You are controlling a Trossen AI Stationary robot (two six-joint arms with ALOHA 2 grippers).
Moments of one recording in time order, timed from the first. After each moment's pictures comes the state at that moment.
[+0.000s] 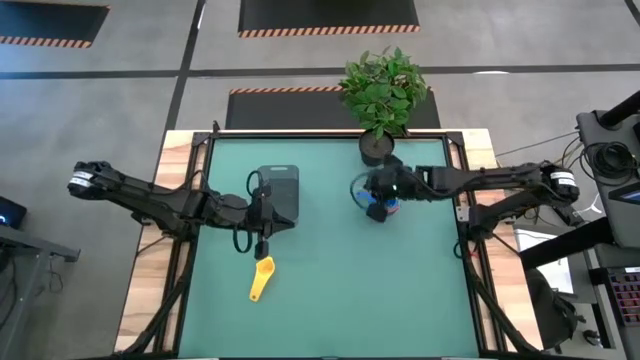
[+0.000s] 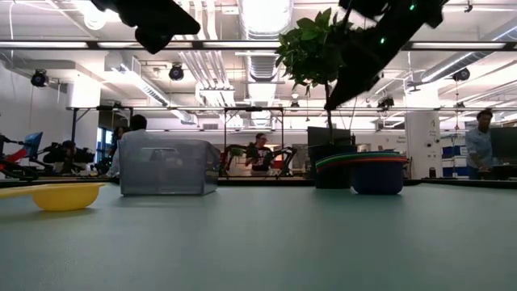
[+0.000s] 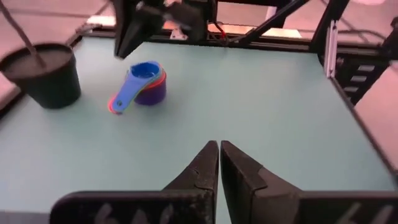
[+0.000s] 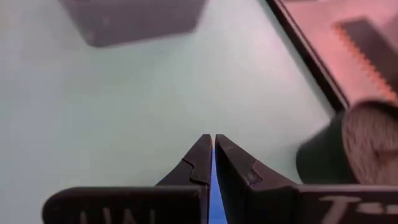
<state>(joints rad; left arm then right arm) -0.22 1.08 0.76 -0.12 -0.23 -0.17 -0.13 1.28 0.88 -0.37 0.24 0.04</state>
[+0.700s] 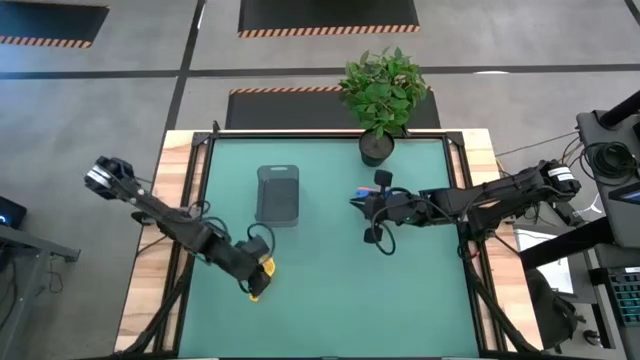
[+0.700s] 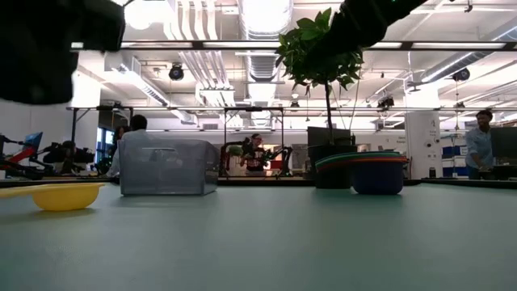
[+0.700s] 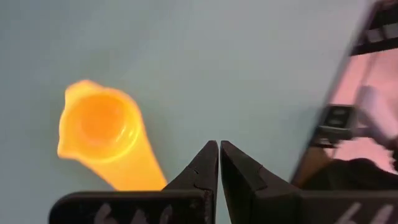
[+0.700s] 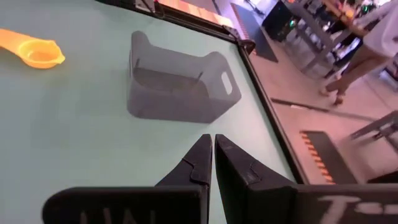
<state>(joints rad) -0.54 1.28 0.76 -0.40 -0.10 -1.28 0.15 1.28 0.88 -0.08 0.47 -0.21</state>
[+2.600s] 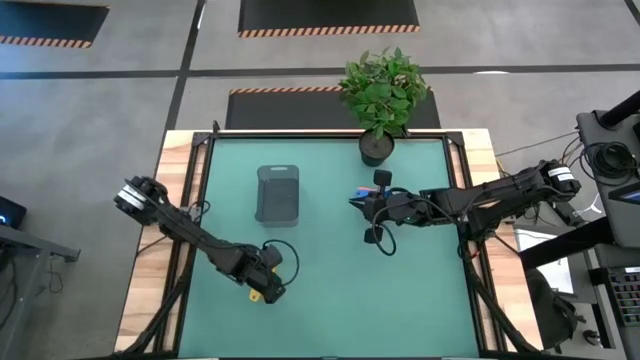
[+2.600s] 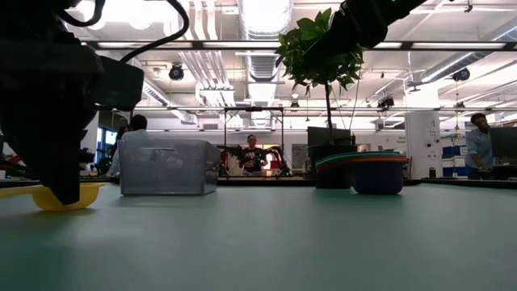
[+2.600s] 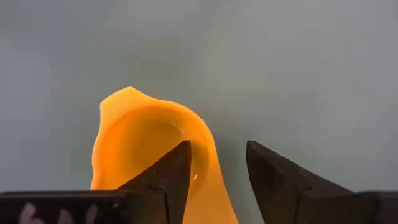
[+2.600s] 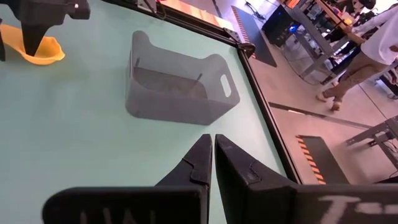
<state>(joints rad) -0.54 1.66 0.89 -0.52 -0.17 -1.25 0.15 1.28 0.88 -0.07 0.47 -0.25</state>
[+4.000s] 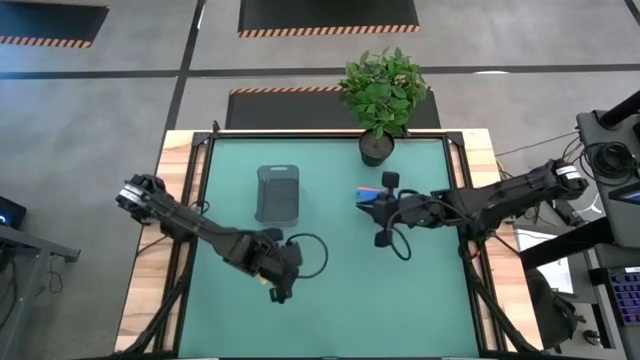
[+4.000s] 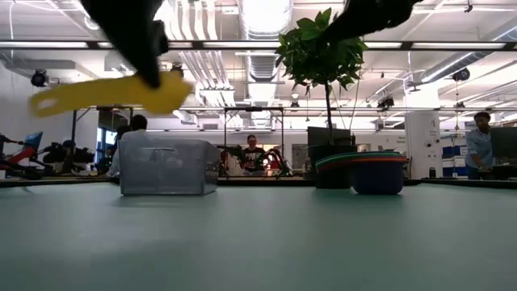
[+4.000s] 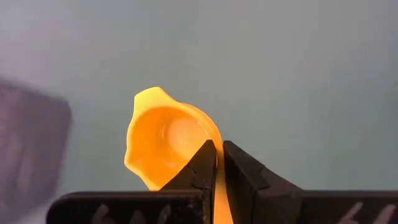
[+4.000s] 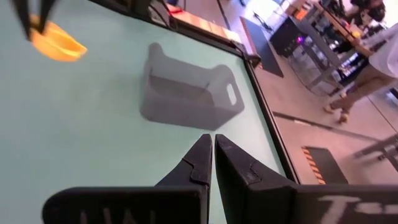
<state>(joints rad) -0.45 1.66 1.29 -0.83 -0.23 -0.64 0.21 1.19 0.88 -0.15 0.47 -0.25</state>
